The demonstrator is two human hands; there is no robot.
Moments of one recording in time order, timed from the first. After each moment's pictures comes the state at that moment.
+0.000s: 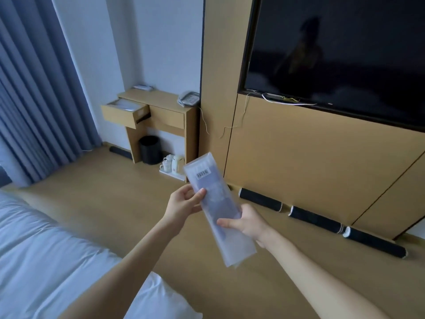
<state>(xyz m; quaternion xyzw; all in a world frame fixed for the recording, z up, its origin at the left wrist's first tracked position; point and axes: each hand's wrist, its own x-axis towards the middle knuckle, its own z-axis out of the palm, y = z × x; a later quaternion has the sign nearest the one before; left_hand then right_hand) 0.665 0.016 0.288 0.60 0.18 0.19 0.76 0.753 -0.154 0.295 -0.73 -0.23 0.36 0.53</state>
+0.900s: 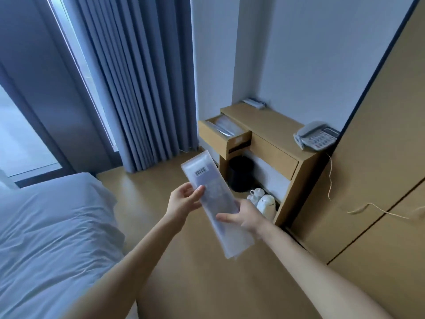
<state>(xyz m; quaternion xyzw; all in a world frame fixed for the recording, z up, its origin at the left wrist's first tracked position) 0.887 0.486 0.269 0.52 0.39 0.40 0.64 1.055 0.405 0.262 -0.62 -0.45 0.49 0.41</state>
